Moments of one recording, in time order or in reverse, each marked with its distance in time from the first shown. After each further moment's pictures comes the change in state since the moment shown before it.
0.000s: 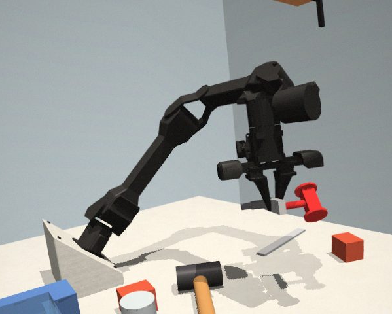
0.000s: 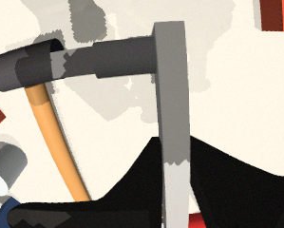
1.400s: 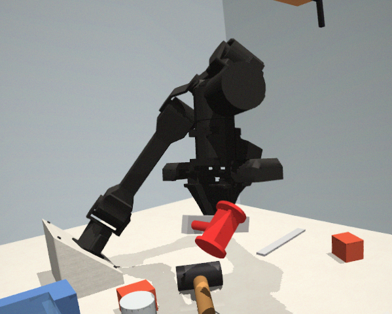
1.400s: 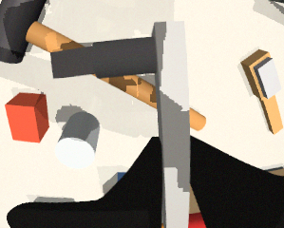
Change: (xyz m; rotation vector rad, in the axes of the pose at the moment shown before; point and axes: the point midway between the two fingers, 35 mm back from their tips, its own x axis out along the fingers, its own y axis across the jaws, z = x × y) arm -0.017 0.111 -0.129 0.859 0.133 0.046
